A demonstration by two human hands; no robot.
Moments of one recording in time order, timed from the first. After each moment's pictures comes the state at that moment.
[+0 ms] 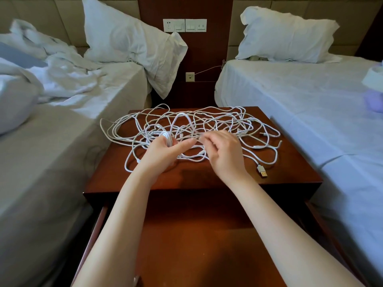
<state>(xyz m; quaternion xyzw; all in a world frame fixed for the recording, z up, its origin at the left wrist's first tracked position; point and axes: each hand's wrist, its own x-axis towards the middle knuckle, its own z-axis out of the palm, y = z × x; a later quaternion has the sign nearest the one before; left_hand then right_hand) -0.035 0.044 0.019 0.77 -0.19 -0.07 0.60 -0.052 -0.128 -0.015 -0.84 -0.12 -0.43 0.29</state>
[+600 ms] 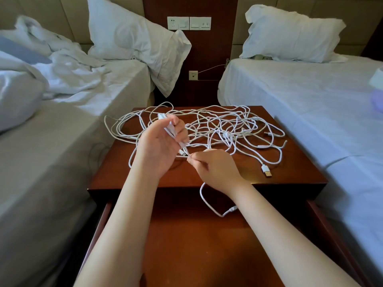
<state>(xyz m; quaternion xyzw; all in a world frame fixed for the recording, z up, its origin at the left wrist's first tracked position) -0.039 0.040 0.036 0.39 -0.22 -0.14 0.88 -0.065 -0.111 -0.021 -0.93 -0.15 -0.21 0.25</state>
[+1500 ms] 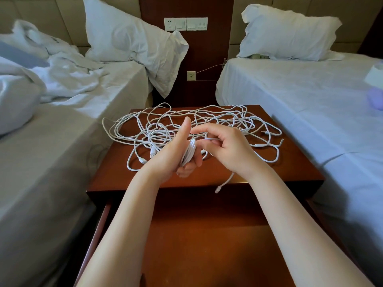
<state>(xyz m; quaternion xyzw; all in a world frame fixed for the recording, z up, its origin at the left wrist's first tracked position) -0.056 0.027 0.039 0.71 -0.25 -0.25 0.60 -0.087 -0.131 0.039 -0.87 -0.20 -0.21 0.40</state>
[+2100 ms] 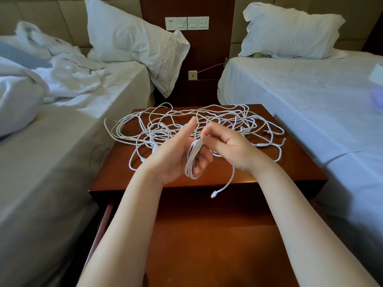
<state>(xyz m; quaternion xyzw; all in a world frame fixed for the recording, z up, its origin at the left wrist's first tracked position) -0.056 0.029 0.046 0.62 -0.23 -0.33 0.67 -0.086 -0.138 0.041 -0.84 -0.20 -0.06 0.50</state>
